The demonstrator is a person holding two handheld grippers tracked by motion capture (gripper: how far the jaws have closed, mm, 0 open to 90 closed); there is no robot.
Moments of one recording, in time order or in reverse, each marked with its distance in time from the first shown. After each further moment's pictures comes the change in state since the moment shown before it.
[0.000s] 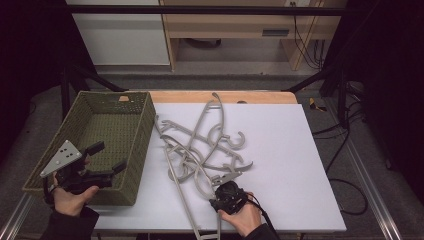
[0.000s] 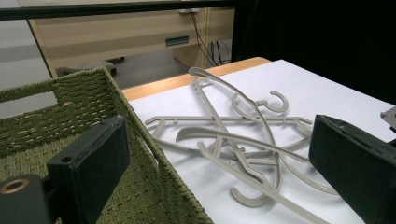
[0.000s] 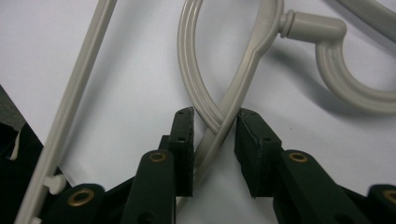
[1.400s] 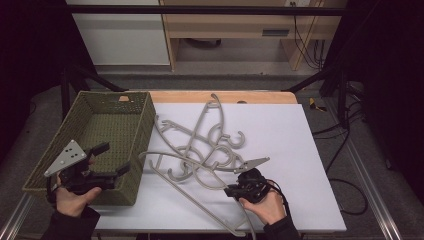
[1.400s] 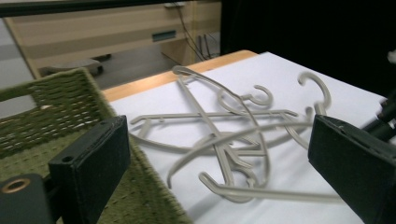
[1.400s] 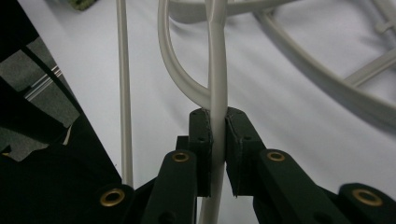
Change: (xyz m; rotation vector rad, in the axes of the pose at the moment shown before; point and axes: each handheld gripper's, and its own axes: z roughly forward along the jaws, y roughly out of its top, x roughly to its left) left arm -0.011 0.006 0.005 0.033 -0.068 0.027; right arm -0.043 0.008 -0.061 -0.081 0.137 -0.057
